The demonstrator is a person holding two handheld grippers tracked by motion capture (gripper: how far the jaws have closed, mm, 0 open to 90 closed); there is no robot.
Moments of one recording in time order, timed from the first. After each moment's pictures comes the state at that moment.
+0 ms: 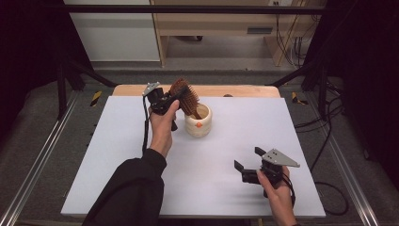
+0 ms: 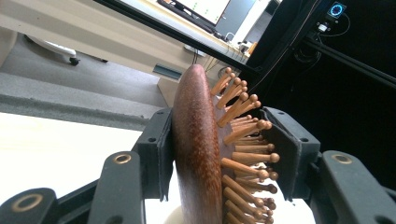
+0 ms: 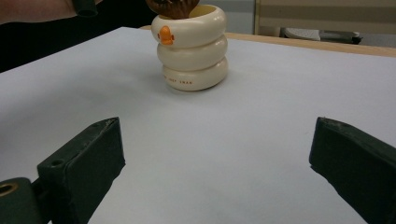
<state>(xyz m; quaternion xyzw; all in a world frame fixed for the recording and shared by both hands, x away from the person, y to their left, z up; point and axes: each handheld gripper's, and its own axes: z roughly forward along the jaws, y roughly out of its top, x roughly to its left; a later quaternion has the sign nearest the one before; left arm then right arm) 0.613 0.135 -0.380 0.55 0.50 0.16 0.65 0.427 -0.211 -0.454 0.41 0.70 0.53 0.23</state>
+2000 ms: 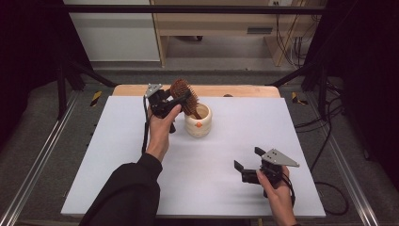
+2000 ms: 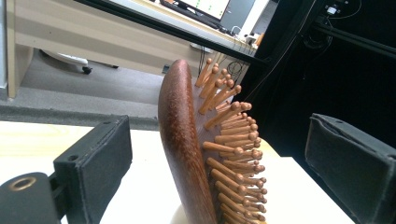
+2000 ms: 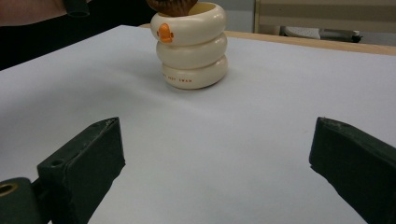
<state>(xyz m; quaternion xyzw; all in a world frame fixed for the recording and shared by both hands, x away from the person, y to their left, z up) 0.603 0.133 -0.377 0.57 0.49 0.20 0.63 0.428 -0.210 -0.454 0.41 0.70 0.53 0.23</state>
